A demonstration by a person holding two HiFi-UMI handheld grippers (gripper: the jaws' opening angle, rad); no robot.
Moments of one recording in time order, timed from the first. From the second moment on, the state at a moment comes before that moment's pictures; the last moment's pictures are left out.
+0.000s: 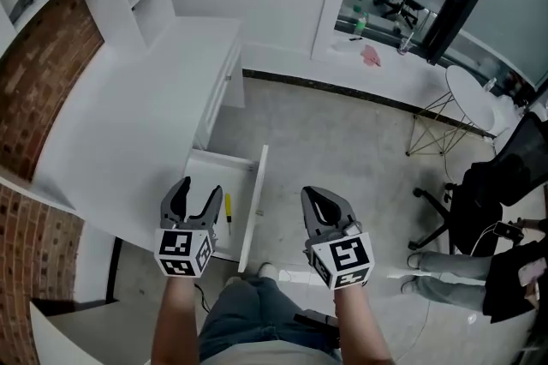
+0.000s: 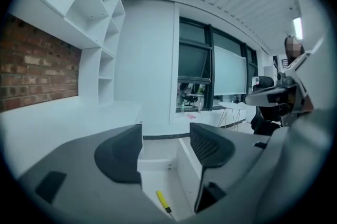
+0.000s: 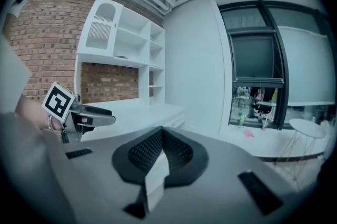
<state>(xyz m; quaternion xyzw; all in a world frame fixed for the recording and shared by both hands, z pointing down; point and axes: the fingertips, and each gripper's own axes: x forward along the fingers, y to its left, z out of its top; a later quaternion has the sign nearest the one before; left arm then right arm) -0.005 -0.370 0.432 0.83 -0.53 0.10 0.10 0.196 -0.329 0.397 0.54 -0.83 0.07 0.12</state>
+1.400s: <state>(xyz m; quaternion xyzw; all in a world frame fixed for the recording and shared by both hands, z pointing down) 0.001 -0.382 0.800 0.73 -0.46 0.39 0.33 0.162 -0.345 0.668 0.54 -0.76 0.31 0.21</state>
